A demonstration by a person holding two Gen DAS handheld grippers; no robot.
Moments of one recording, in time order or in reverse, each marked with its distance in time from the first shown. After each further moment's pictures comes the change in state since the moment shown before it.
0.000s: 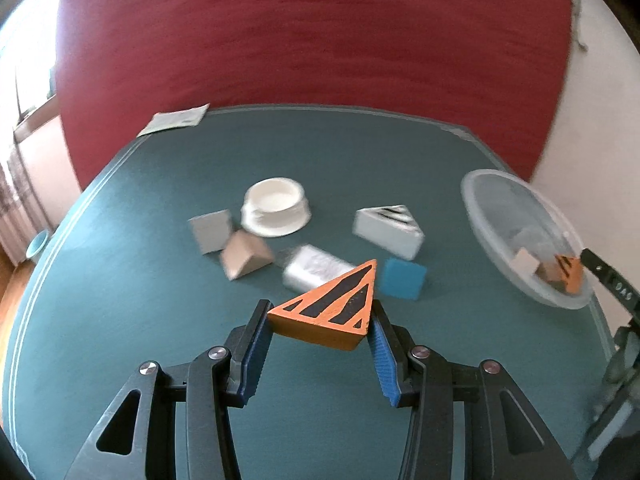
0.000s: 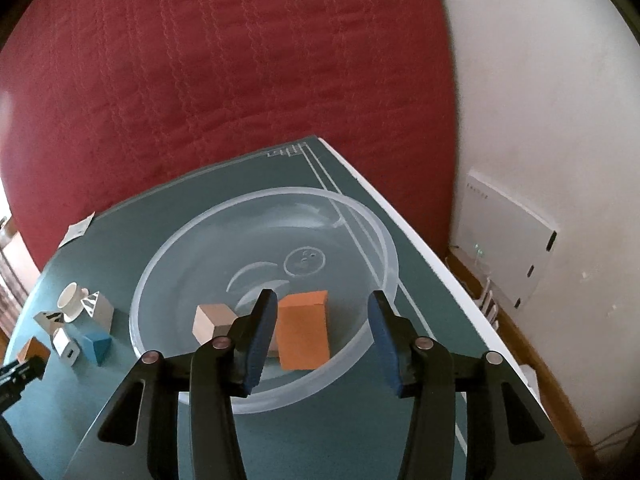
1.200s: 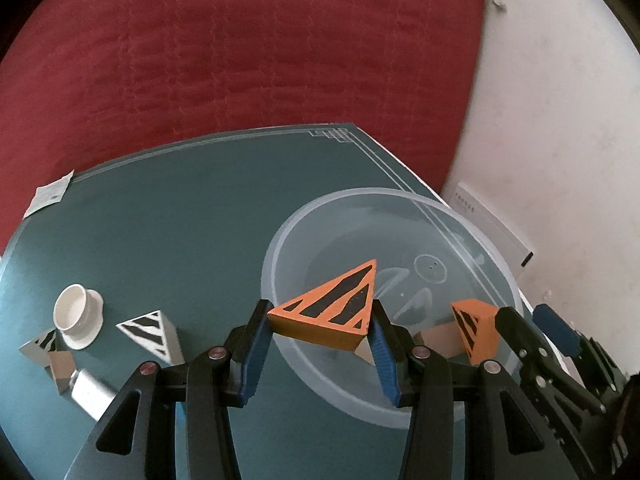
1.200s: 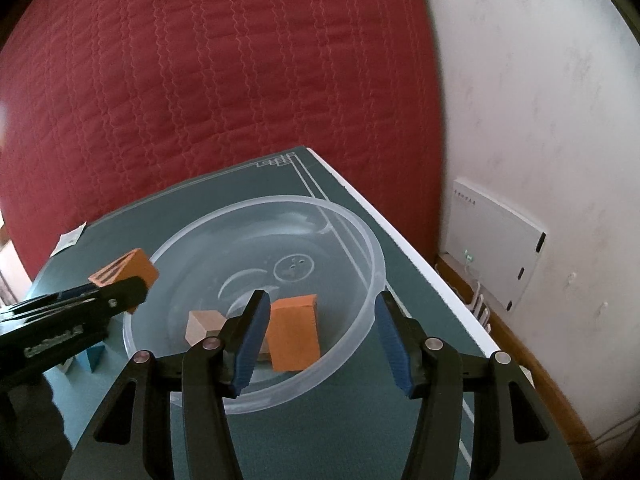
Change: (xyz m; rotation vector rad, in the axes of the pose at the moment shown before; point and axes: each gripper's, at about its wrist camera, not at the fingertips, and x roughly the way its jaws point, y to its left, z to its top) left arm 0.053 -0.142 0.058 0.190 -0.010 -0.207; right arm -0.001 -0.003 -0.002 0.029 -0.030 -0.038
